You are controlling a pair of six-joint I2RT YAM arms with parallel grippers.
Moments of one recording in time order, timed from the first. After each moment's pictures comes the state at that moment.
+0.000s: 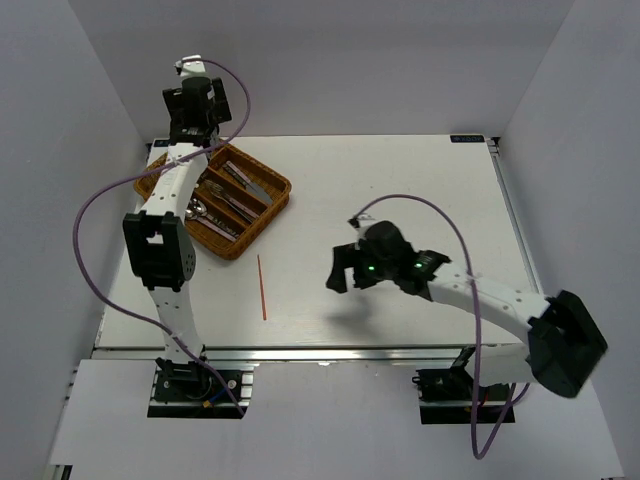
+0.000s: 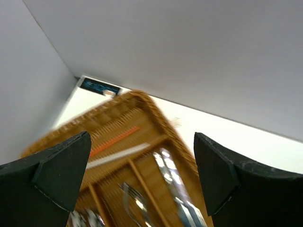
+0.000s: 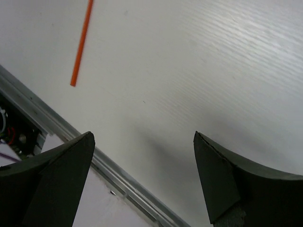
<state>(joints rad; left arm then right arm) -0.08 2.06 1.95 -0.15 -0.45 -0.05 0.79 1.25 0.75 -0.21 -0.20 0.47</state>
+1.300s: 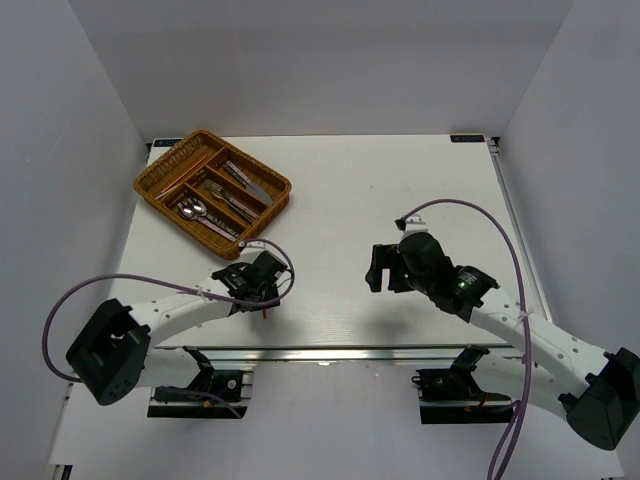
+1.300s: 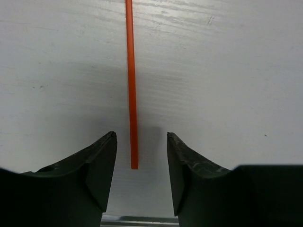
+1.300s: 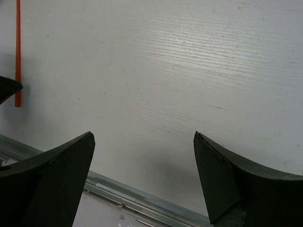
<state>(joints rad) -0.76 1.23 0.63 -0.52 -0.38 -0.83 0.78 0.96 0.73 -0.50 0.16 0.52</state>
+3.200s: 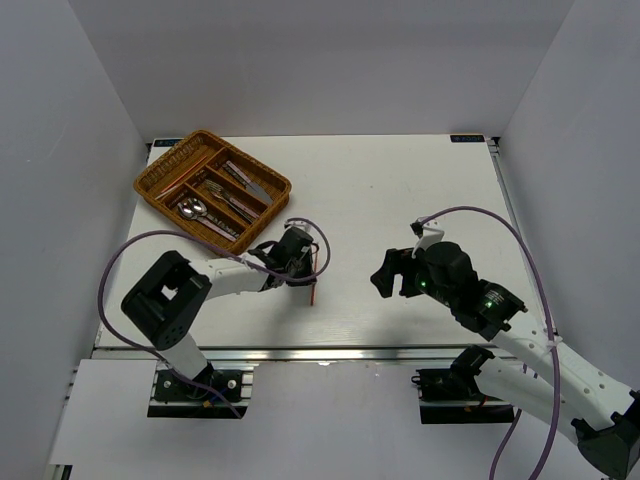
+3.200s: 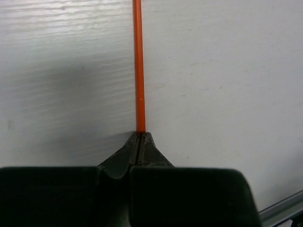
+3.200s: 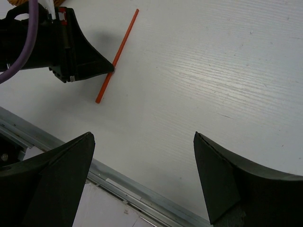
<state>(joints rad) -0.75 1.66 0.77 -0.07 -0.08 -0.71 0.75 0.74 0.67 -0.48 0.08 0.46</state>
